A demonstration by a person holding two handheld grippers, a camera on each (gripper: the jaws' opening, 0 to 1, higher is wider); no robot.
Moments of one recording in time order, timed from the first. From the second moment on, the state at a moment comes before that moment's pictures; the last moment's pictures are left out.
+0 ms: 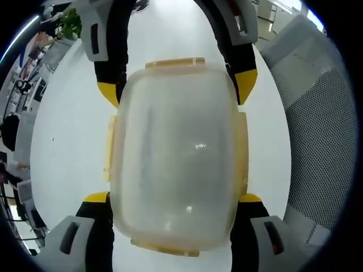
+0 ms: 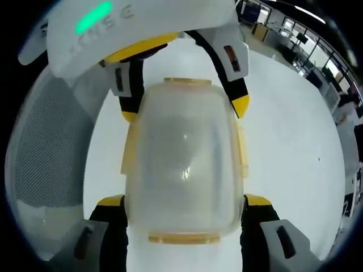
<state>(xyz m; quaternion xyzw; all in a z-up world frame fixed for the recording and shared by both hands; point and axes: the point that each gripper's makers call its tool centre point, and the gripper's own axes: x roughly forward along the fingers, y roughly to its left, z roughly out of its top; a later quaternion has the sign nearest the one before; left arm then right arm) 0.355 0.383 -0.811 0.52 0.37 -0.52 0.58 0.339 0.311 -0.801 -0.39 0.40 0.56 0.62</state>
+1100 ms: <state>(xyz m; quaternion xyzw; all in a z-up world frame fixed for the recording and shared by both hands) 0.384 0.383 -0.814 0.51 0.37 -0.52 0.58 0.368 0.312 -0.803 -0.39 0.40 0.56 0.62</state>
